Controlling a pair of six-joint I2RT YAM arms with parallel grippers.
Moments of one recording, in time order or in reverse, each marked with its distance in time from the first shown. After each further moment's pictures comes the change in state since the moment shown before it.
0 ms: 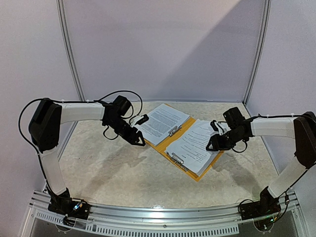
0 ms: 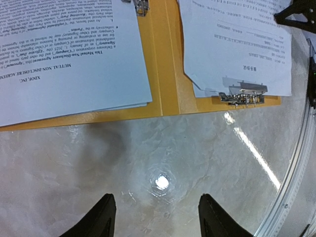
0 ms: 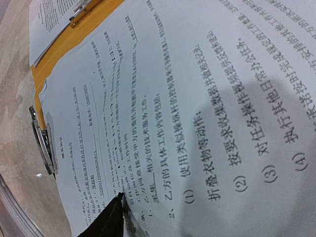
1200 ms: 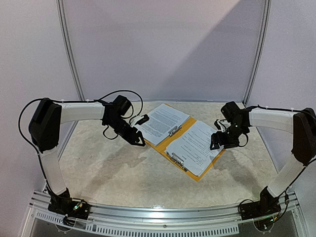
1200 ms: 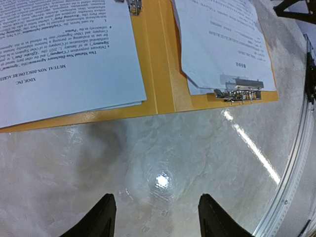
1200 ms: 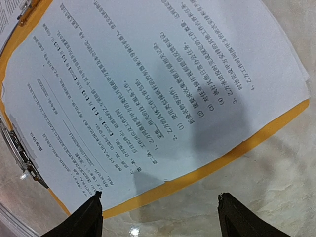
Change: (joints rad) left arm 0.000 0.000 0.010 -0.020 0.013 0.023; right arm 0.000 0.051 0.175 -0.319 0.167 0.029
